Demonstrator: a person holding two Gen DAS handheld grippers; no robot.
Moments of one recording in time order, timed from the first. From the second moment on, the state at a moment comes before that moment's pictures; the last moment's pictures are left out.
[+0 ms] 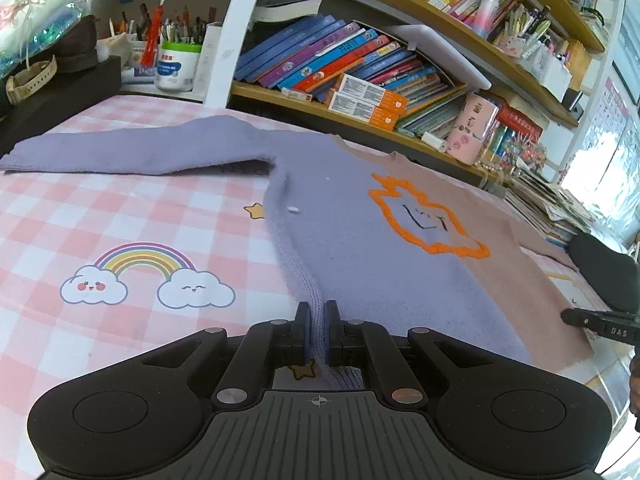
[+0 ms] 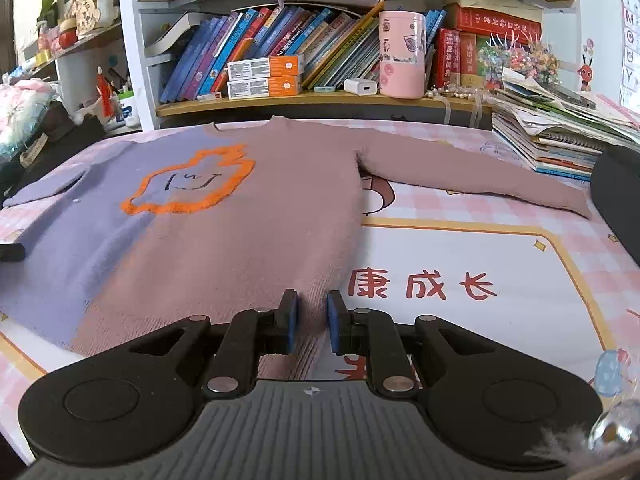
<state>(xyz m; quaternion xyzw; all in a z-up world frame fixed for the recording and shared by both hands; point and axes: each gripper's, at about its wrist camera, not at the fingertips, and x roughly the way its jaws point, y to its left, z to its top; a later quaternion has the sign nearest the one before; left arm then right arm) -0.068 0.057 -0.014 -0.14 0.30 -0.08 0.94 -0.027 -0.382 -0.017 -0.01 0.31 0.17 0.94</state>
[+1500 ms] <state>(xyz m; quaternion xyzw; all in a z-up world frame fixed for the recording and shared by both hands) -0.085 0.048 0.010 -0.09 0.24 -0.05 0.97 -0.038 -0.371 0.004 -0.05 0.25 0.14 0.96</state>
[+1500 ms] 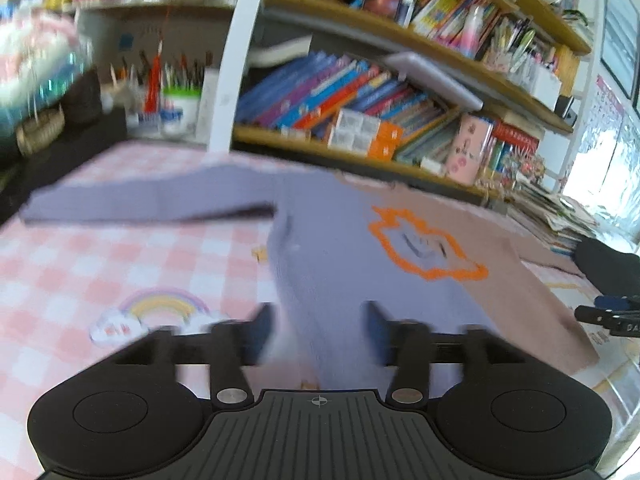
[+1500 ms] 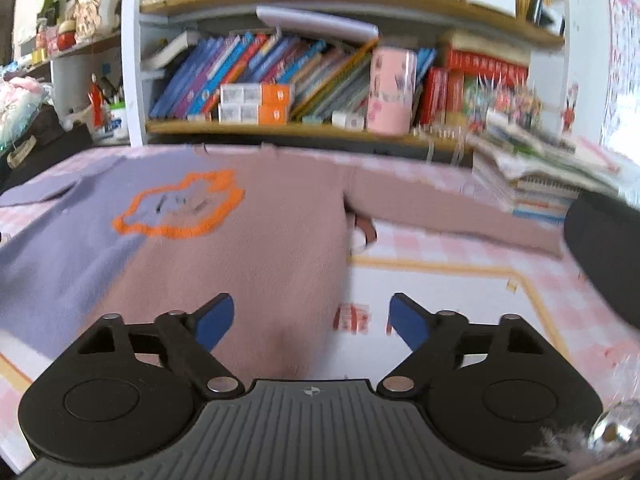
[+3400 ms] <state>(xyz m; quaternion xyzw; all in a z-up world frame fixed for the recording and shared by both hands) 0.011 0.229 -0.013 -0.20 0.21 0.24 0.93 0.071 -0.154 0.003 -0.10 0.17 0.33 0.92</state>
